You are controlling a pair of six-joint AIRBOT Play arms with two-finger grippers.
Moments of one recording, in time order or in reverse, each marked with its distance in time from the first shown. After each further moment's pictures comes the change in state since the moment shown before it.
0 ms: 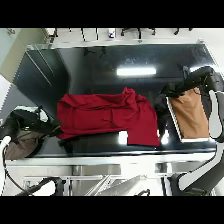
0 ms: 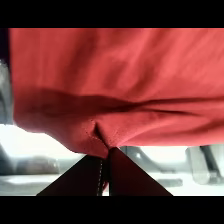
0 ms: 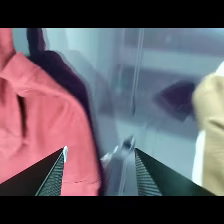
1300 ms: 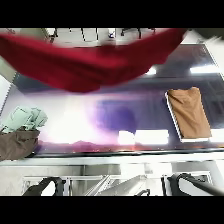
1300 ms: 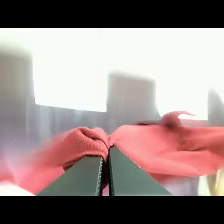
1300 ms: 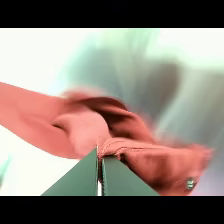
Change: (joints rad) left arm -0.035 0.311 1.096 -0.184 -0.101 0.008; right arm 0.034 0.695 0.277 0.435 0.153 -0.037
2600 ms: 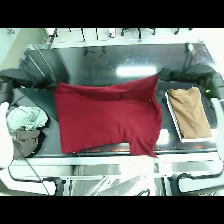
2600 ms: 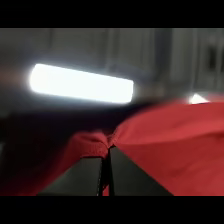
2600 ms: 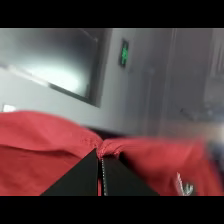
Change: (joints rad) left arm -0.074 -0.702 -0.379 0.055 -0.098 0.108; right arm 0.095 -0.440 -0.549 -0.134 0.404 -0.042
